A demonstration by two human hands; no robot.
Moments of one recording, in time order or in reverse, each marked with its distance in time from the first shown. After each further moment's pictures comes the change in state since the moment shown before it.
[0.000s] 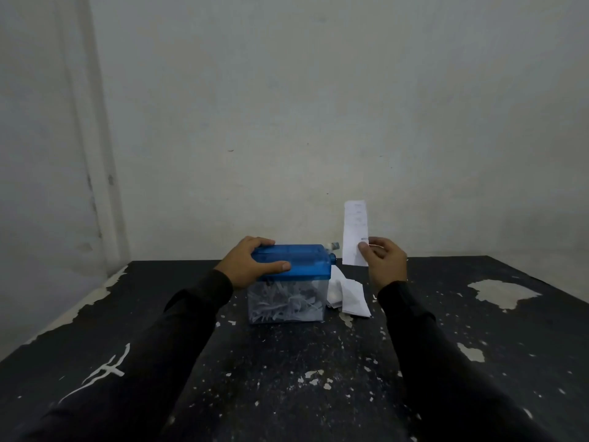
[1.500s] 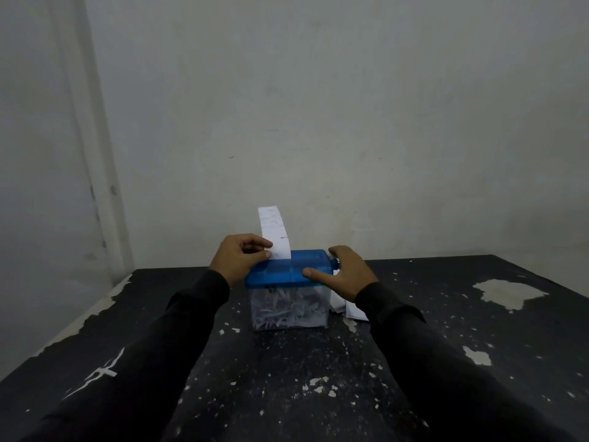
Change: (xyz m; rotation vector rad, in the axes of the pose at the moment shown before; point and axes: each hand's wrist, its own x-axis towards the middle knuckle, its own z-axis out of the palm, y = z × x) left_hand 0.008 0.007 -0.016 -0.167 0.195 0.052; right_hand -0.017 -0.011 0.033 -0.675 -0.532 -0.213
